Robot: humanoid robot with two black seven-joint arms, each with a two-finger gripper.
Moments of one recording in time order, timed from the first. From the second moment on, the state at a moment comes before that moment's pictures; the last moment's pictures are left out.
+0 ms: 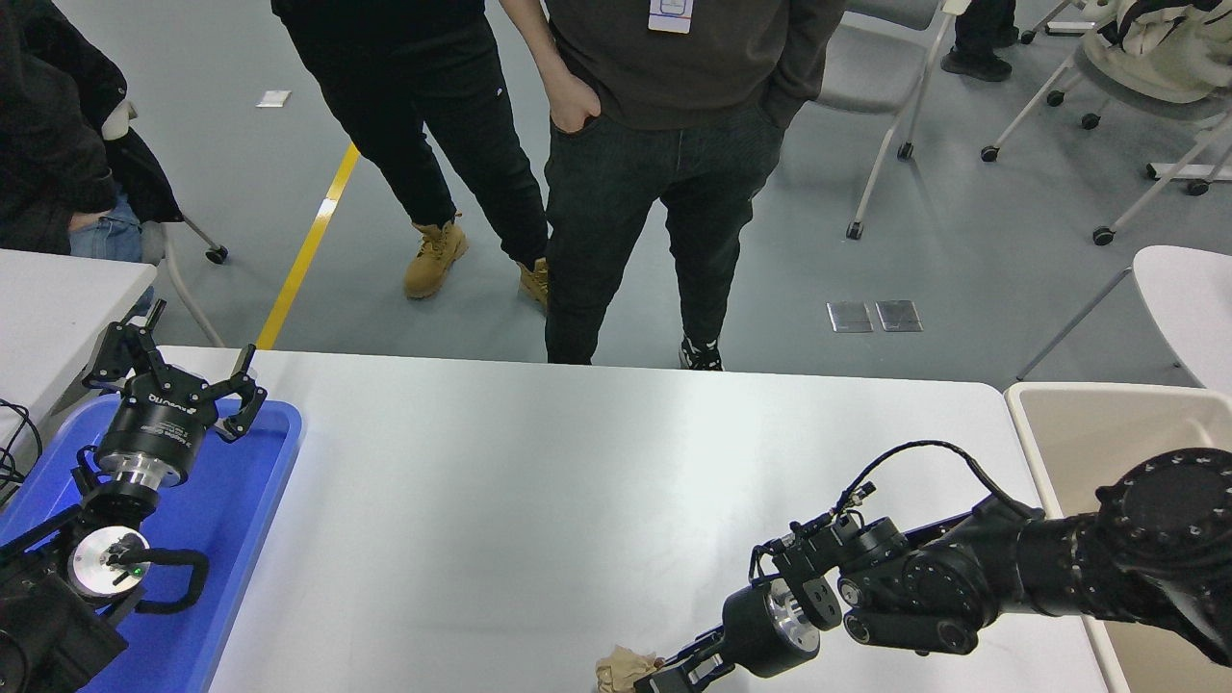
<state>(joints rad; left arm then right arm) -0.55 0.46 -0.62 -0.39 -0.23 -0.70 -0.58 1.06 -0.10 -0.63 0.92 -1.13 0.10 0.59</state>
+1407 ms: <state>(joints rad) -0.55 0.46 -0.62 -0.39 -0.23 -0.70 -0.58 1.28 -0.39 -0.50 1.09 -1.15 0.16 0.77</state>
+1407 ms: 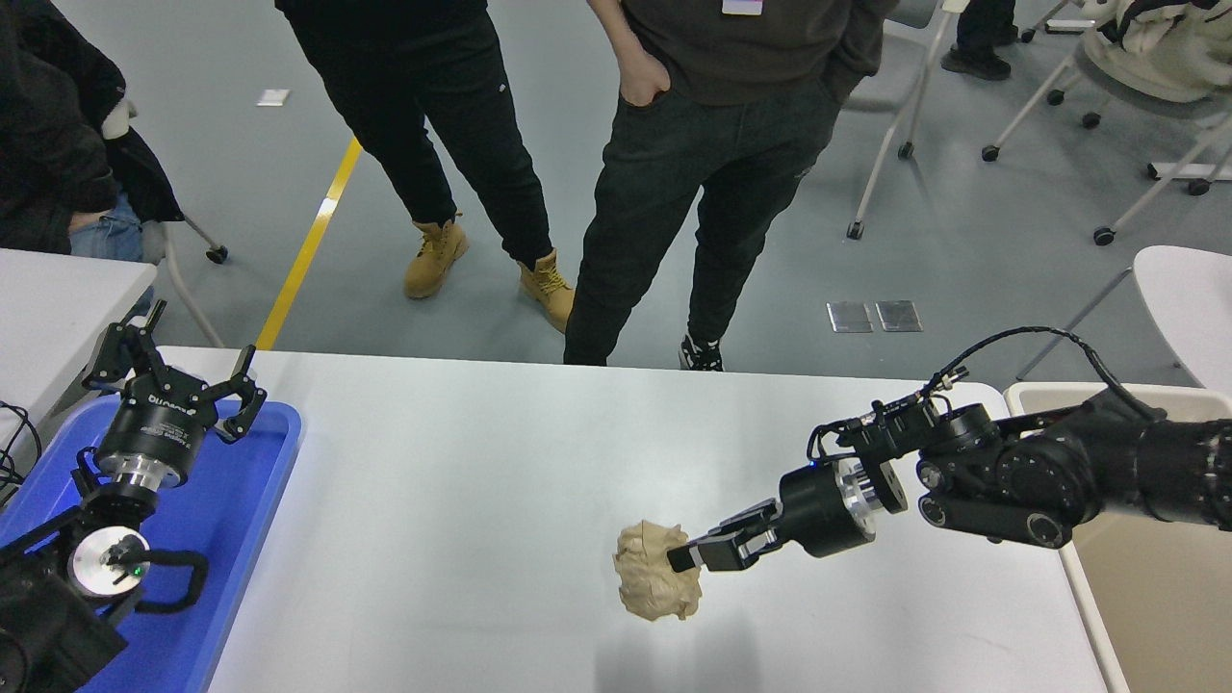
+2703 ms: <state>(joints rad) -0.55 0.46 -0.62 -0.39 -0.23 -0.70 -0.58 1.47 -0.71 -0.24 1.20 -1.07 0.64 0.77</state>
